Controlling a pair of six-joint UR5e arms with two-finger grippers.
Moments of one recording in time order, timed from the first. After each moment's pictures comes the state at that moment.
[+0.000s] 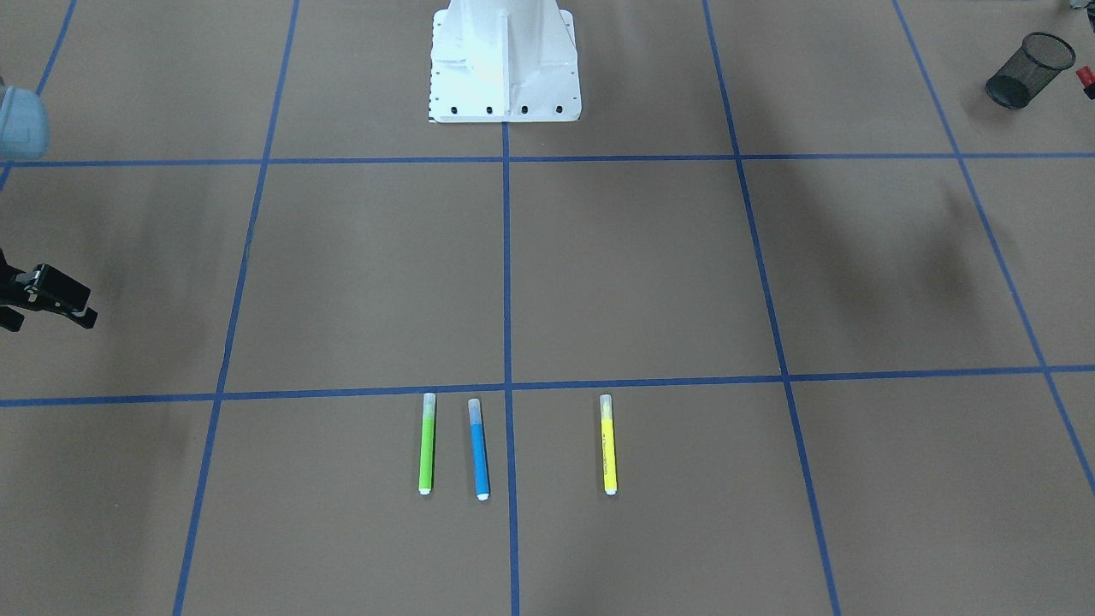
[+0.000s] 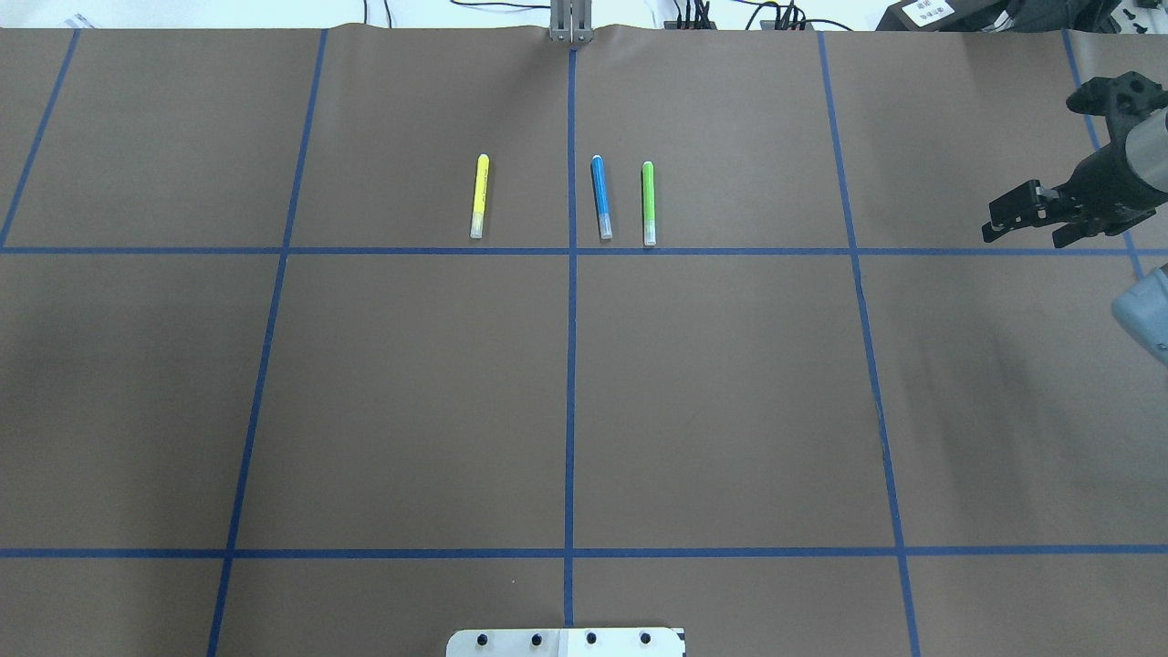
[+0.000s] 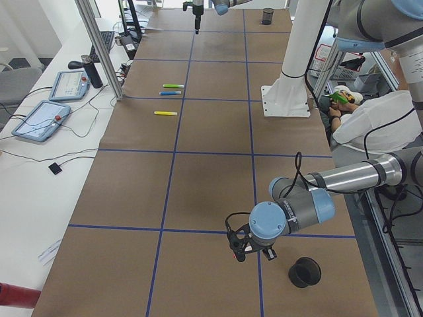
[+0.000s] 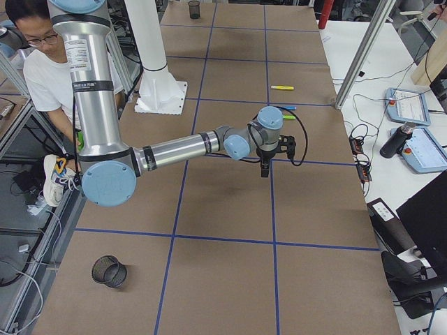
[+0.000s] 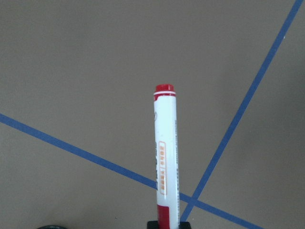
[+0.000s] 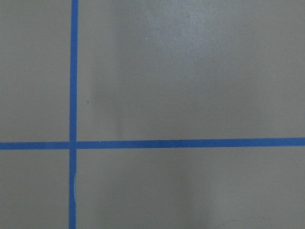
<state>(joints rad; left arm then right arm) -1.70 -1.09 -1.85 -1.38 -2.42 -0.01 1.14 -1.45 1.69 -1.27 2.29 0.71</state>
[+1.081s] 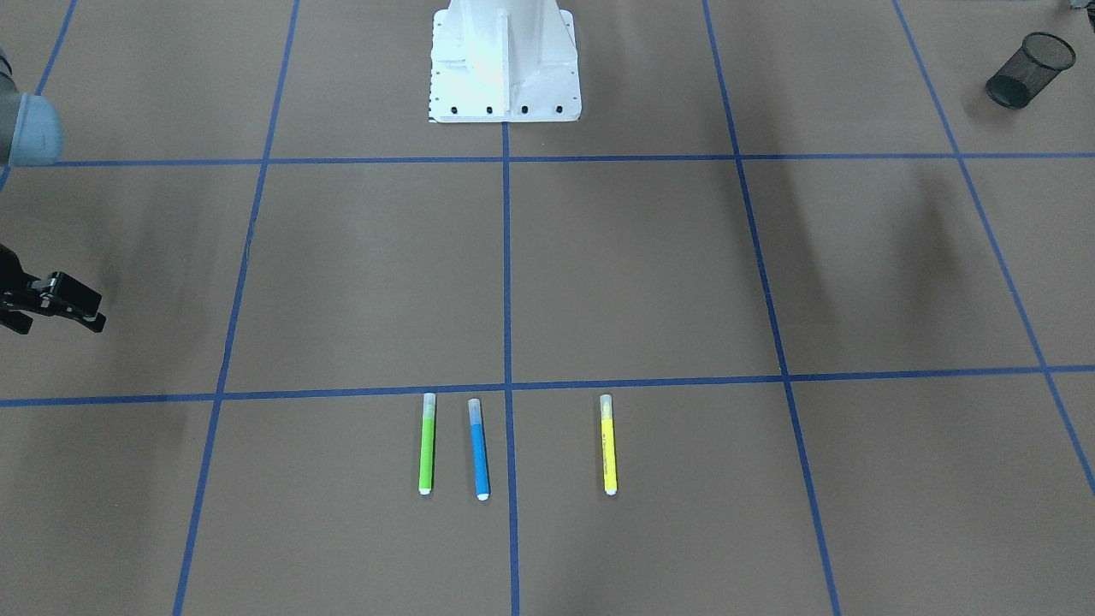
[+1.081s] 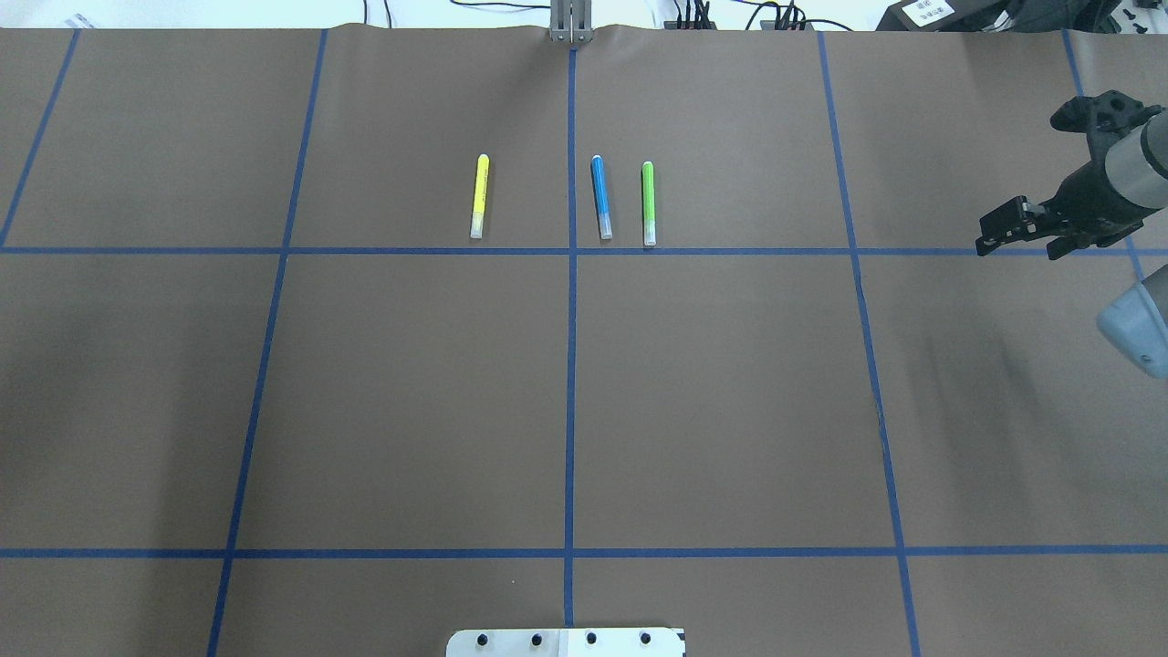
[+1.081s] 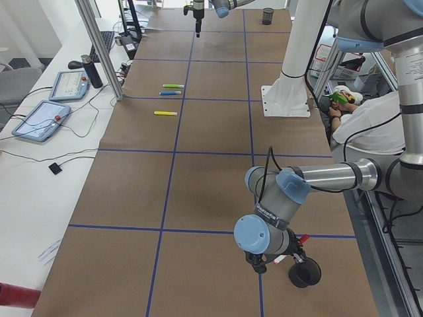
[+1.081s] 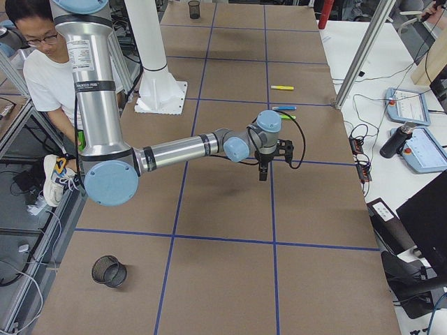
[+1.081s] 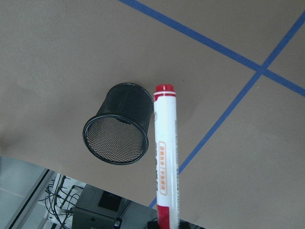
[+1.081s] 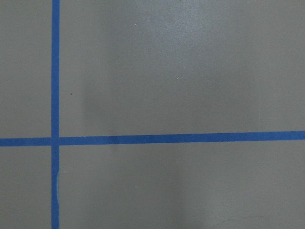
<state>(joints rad) -1.79 -1.26 -1.81 -0.59 -2.18 0.33 1.10 -1.45 1.66 -1.27 2.25 0.71</state>
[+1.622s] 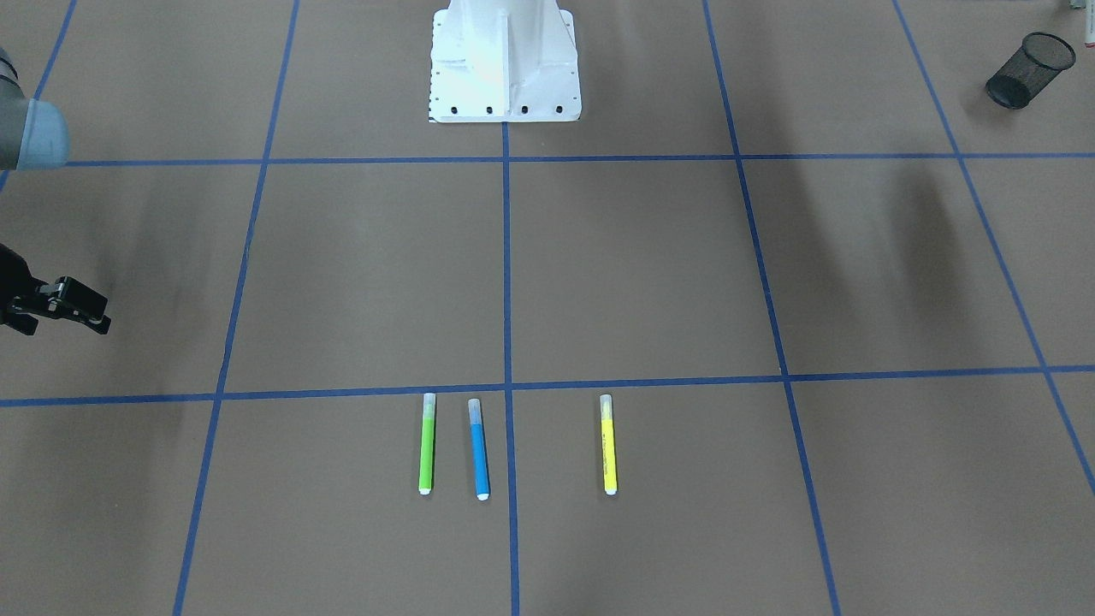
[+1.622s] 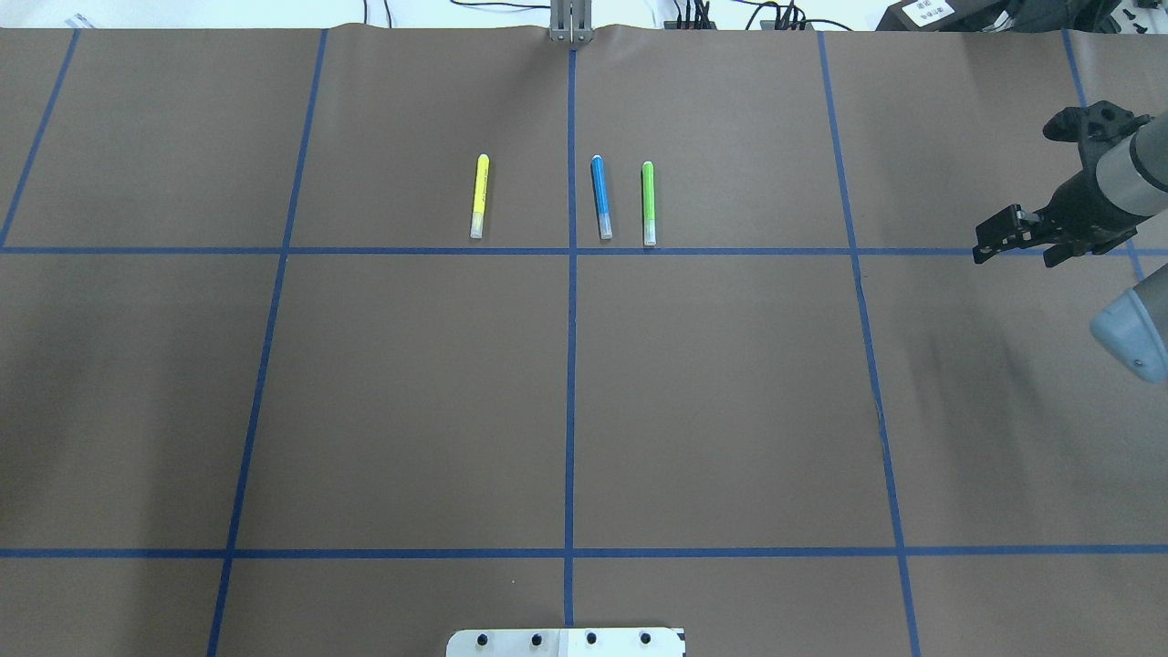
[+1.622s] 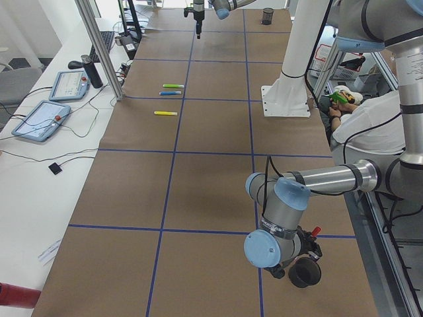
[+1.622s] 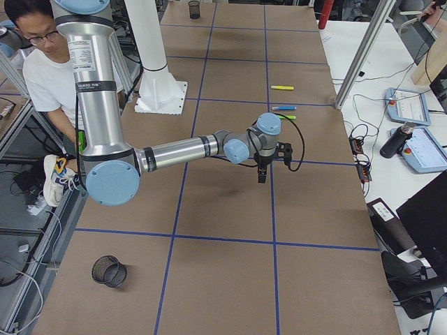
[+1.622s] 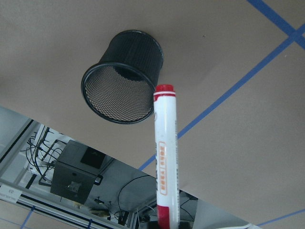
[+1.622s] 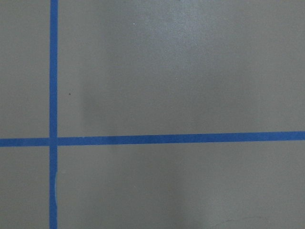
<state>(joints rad) -1.83 -1.26 -1.77 -0.41 -2.19 0.33 1.09 -1.45 1.64 -1.27 2.25 0.71</state>
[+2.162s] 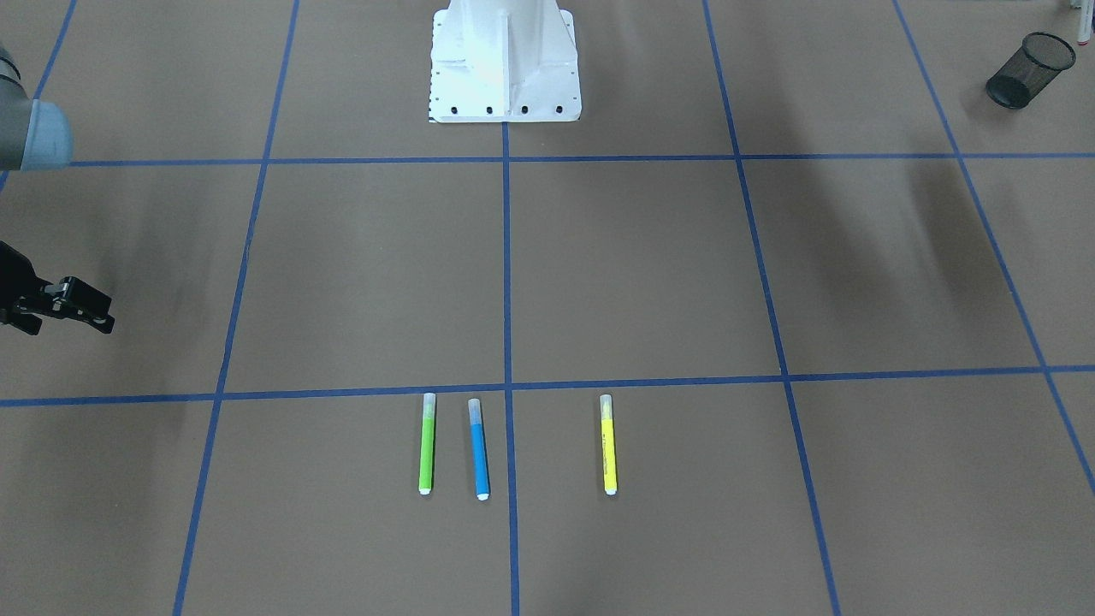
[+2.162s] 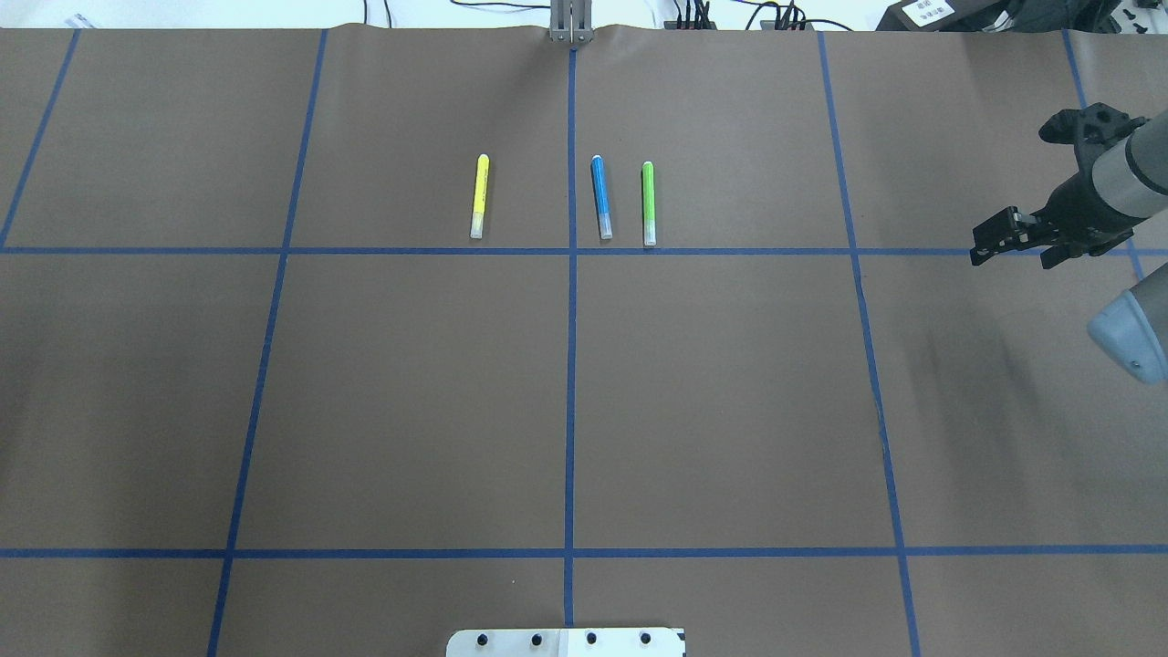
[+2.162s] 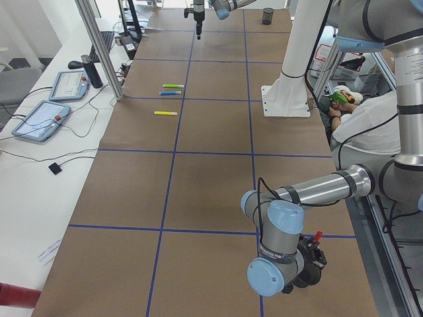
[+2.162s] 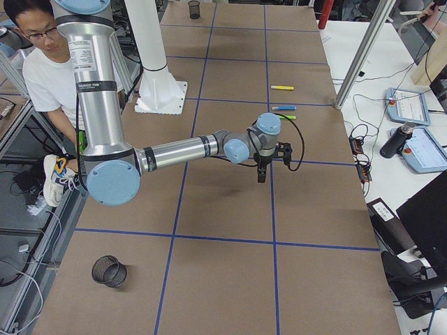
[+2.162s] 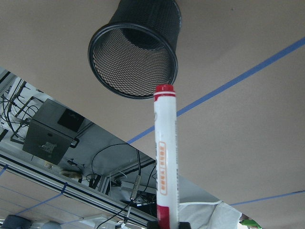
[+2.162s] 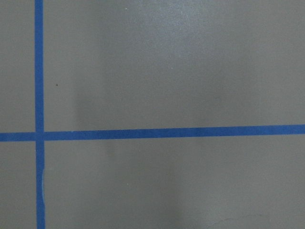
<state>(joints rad) -1.85 -1.32 -1.58 -0.37 -2.19 0.34 1.09 -1.45 1.64 -1.27 2.25 0.71</state>
